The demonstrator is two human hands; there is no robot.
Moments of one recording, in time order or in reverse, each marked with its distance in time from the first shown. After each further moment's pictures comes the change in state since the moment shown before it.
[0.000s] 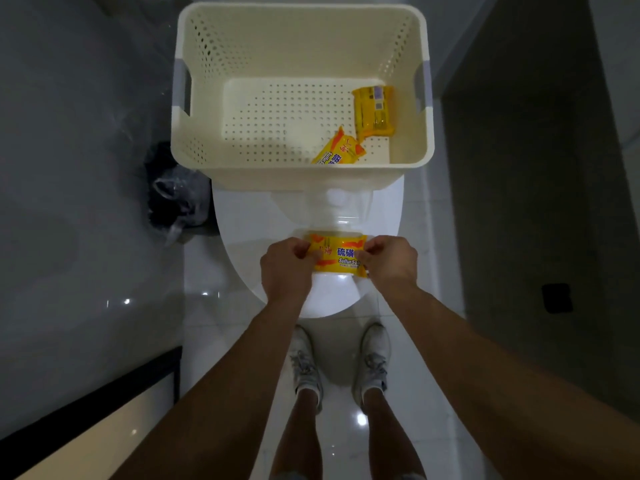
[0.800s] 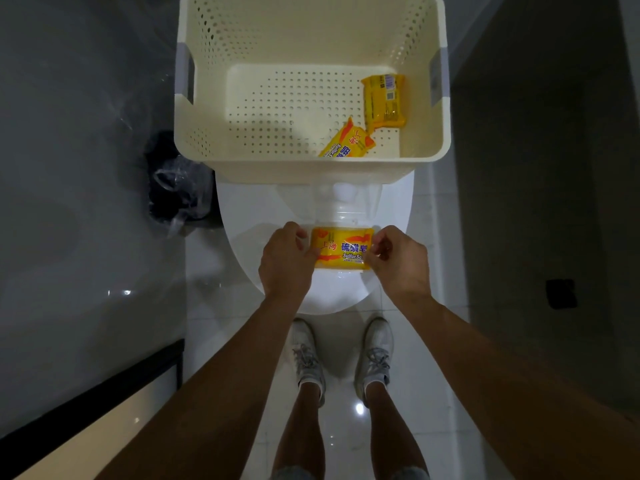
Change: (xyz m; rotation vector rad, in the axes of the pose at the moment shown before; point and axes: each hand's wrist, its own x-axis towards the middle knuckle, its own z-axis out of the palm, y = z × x) left_hand 0.011 -0.011 -0.006 0.211 0.009 0.144; right_hand -0.001 0.020 0.002 -0.167 0.036 -0.319
